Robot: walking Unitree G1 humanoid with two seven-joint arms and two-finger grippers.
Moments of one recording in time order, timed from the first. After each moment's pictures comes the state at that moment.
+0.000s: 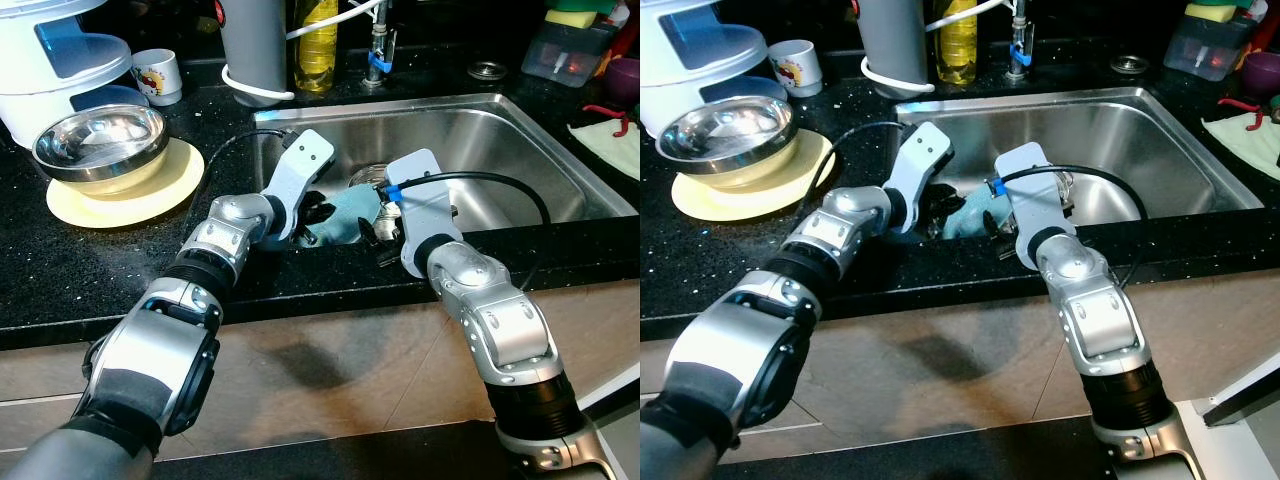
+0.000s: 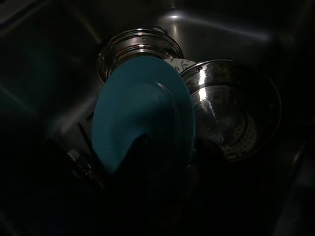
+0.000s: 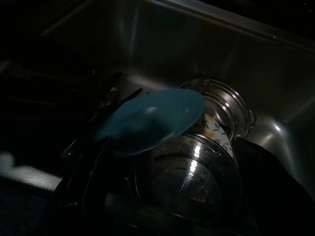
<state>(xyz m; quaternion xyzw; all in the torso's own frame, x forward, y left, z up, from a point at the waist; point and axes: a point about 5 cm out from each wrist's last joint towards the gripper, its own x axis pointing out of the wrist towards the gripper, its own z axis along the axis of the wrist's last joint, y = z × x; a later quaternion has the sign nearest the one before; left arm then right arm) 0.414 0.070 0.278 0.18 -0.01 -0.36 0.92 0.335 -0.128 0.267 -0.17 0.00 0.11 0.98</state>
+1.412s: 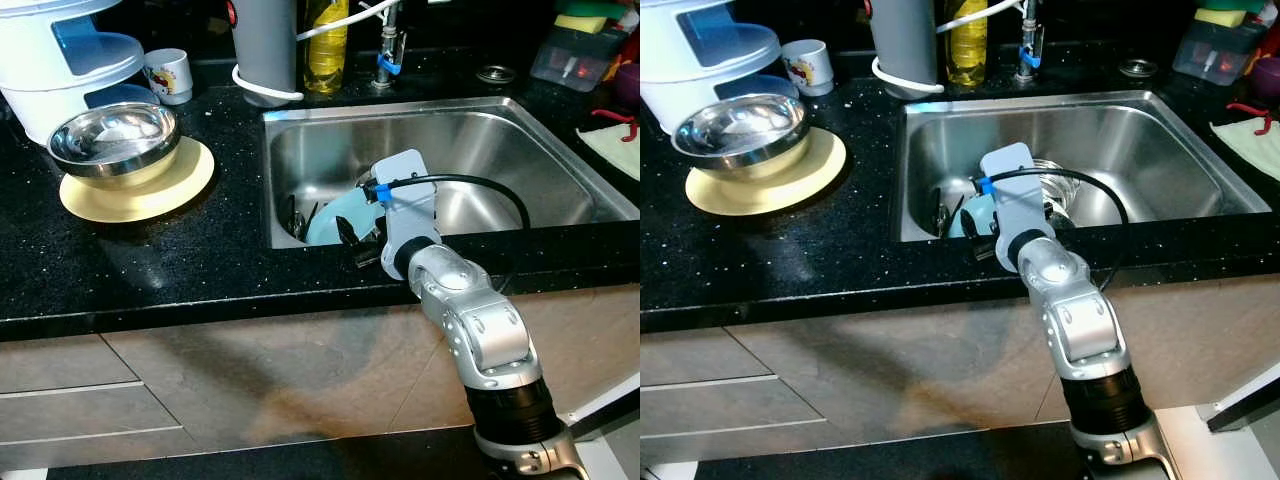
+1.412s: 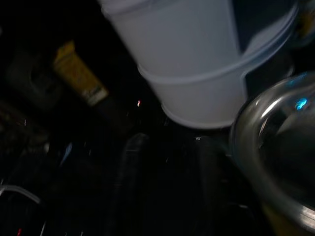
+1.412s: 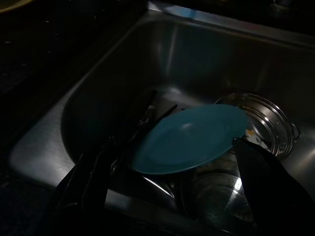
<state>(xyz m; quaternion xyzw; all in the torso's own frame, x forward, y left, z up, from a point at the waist) 0.336 0.363 0.409 0.18 -0.01 0.21 0.96 0.333 -0.105 0.264 -0.12 -0.01 0.15 0.98</state>
